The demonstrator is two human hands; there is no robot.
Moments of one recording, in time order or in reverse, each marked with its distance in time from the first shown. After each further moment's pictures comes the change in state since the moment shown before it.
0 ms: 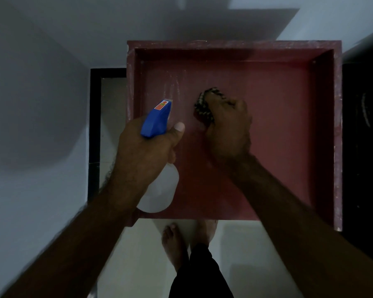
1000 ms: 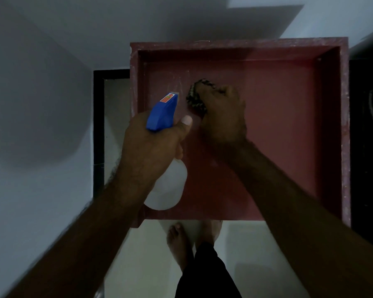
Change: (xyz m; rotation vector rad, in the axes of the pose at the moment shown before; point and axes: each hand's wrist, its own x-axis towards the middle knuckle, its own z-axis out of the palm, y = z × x) left_hand 0.009 0.009 0.000 0.025 -0.004 -0.019; right_hand 0.026 -0.011 0.010 0.011 -0.076 -0.067
